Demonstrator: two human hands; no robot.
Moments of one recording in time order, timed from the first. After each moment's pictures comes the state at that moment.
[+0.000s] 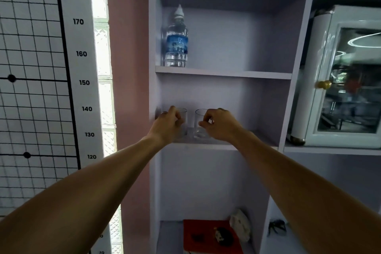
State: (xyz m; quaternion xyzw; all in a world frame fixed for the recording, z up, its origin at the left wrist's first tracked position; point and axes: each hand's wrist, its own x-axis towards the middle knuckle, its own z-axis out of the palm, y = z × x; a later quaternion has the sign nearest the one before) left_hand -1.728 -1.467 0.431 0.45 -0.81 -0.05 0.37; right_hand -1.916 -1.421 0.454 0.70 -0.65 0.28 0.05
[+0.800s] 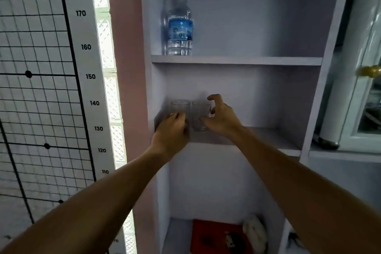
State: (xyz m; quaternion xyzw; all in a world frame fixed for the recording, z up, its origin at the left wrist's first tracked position) left_hand -1.753 -1.479 0.396 0.46 -0.79 0.16 0.37; right_hand -1.924 -1.472 0.437 0.70 -0.59 0.40 -0.08
